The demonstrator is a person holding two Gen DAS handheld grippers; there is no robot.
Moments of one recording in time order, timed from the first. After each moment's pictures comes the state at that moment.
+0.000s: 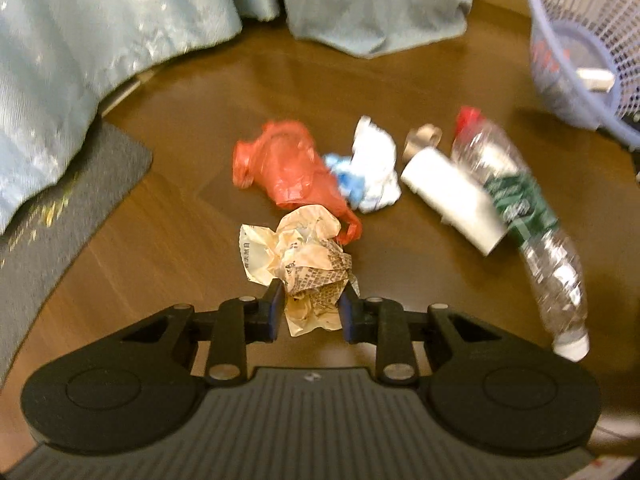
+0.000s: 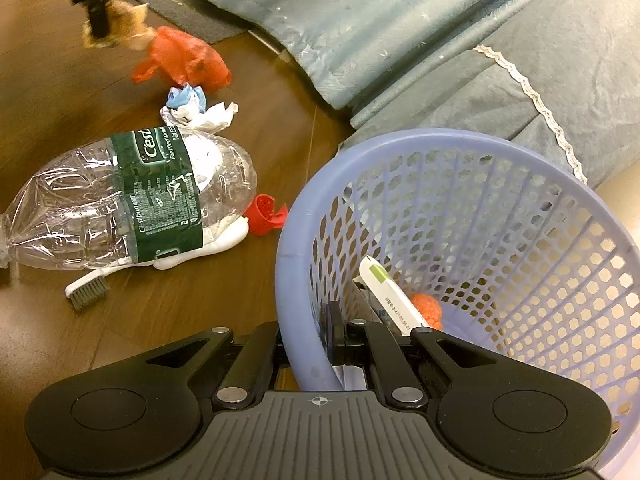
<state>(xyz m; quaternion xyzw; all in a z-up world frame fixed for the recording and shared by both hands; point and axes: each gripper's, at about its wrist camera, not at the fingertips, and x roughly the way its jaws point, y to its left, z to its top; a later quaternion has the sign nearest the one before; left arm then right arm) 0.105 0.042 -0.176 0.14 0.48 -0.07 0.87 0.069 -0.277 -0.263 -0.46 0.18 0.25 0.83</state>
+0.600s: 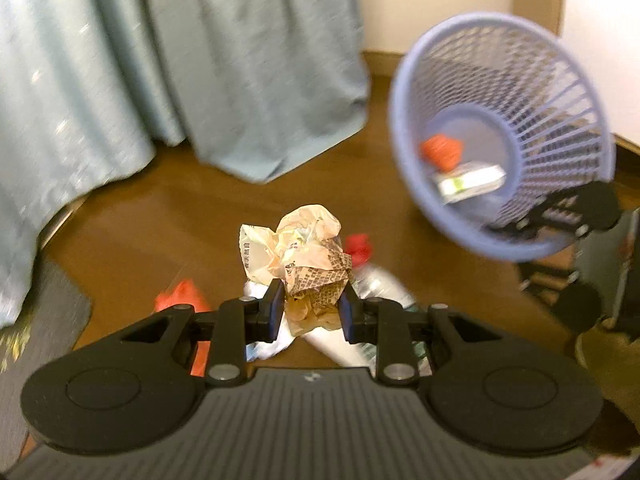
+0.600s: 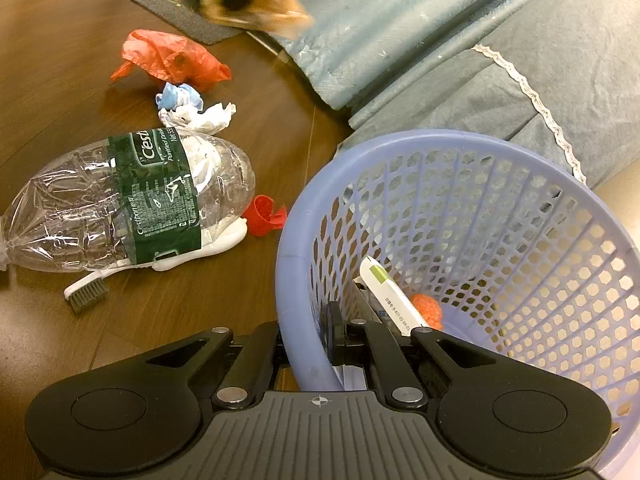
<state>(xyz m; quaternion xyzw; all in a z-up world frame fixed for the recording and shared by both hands) 0.129 -0.050 -0.101 0.16 0.38 -0.20 0.89 0.069 -0.277 -0.262 -0.46 0.18 0.25 0.83</state>
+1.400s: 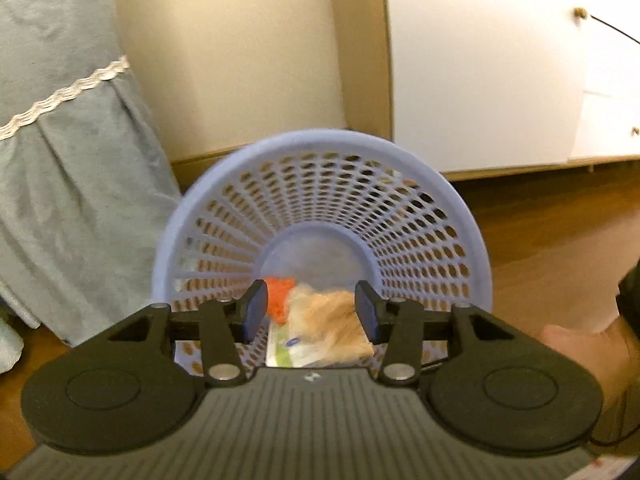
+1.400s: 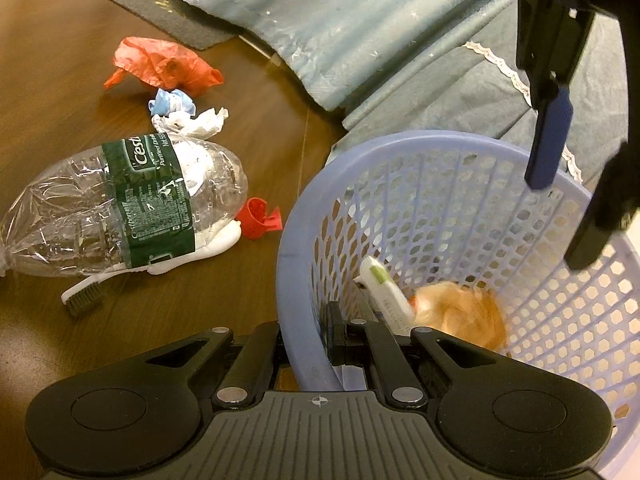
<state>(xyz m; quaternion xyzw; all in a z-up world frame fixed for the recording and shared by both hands) 0.156 -0.214 -0.080 0.21 0.27 -0.40 0.85 0.071 -0.280 -0.259 -0.45 0.18 0.25 0.84</state>
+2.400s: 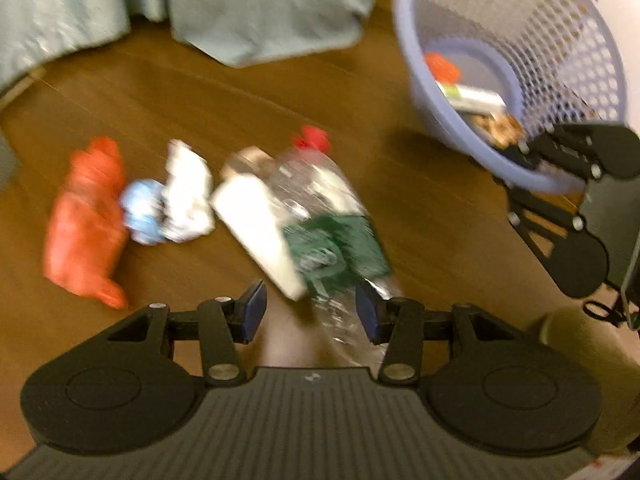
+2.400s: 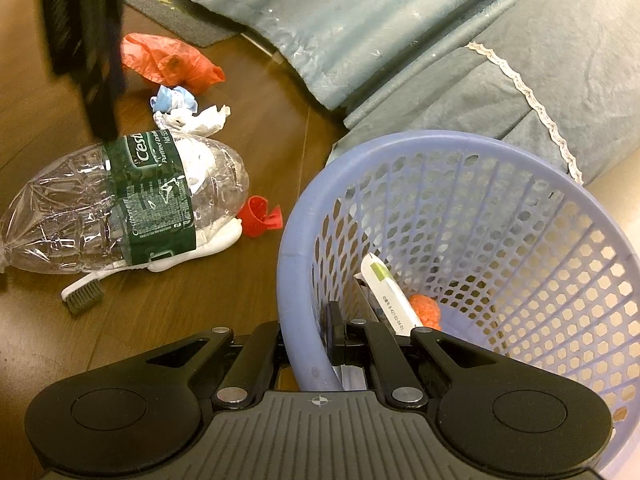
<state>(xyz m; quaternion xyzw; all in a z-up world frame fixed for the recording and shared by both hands) 0.106 -0.057 -0.222 0.03 0.50 -0.18 0.85 0.071 -0.281 -0.260 -0.46 0.18 0.25 0.84</state>
